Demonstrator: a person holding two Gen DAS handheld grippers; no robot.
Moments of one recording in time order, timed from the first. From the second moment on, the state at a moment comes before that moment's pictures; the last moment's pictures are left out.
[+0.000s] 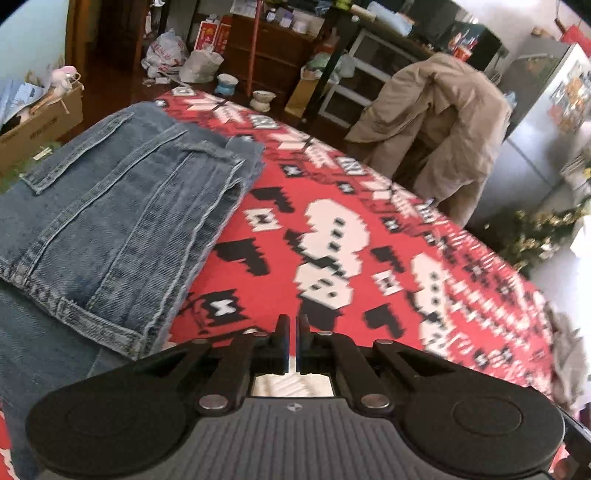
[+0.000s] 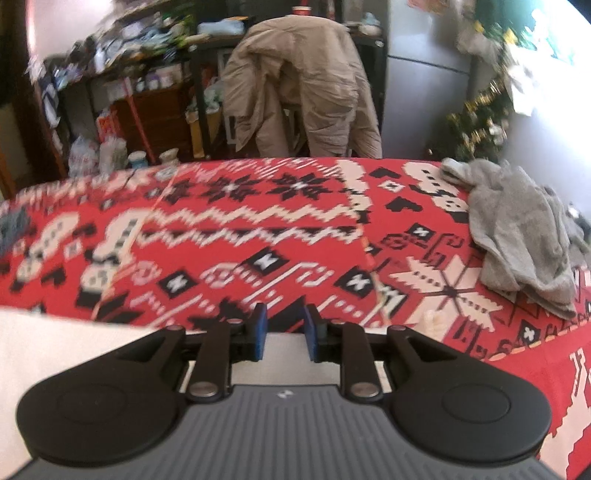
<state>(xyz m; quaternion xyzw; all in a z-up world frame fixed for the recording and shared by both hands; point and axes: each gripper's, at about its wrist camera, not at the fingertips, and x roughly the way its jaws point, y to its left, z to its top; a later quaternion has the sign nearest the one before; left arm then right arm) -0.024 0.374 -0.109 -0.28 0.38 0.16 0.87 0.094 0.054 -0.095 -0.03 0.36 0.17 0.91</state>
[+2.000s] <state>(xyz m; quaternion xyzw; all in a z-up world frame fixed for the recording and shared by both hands) -0.049 0.231 -0.104 -0.19 0.42 0.12 0.88 0.028 0.026 -0.077 0.01 0.40 0.22 0.89</state>
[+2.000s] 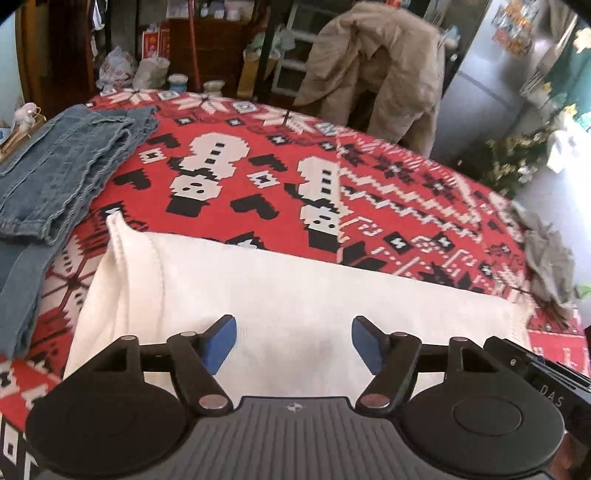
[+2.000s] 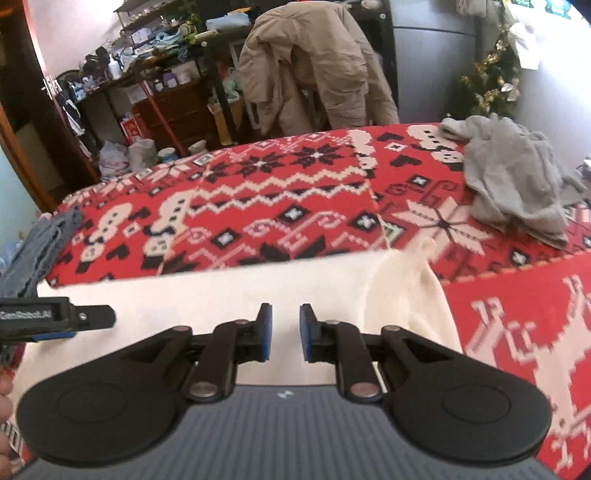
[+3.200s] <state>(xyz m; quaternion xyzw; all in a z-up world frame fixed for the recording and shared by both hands) -0.197 0.200 -0.094 -0.10 0.29 0.13 0.94 -0.162 0.011 -0.093 -0.17 0.26 0.22 0.92</state>
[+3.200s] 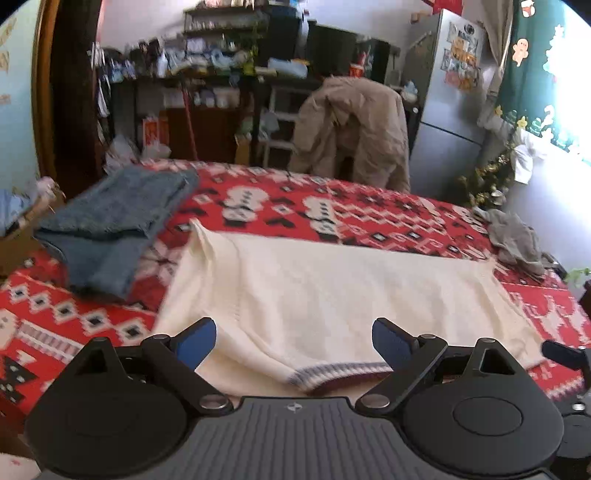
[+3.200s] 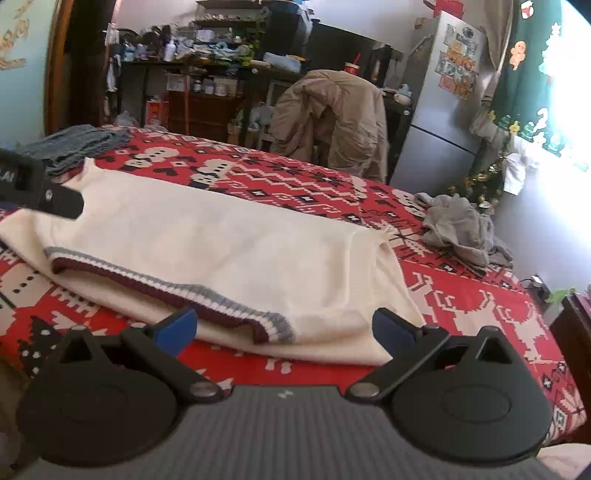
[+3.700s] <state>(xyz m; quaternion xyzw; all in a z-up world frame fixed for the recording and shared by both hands) -0.165 0.242 -0.095 -0.05 0.27 0.15 0.95 -0.105 0.001 -0.063 -0.03 0.29 0.20 0.94</state>
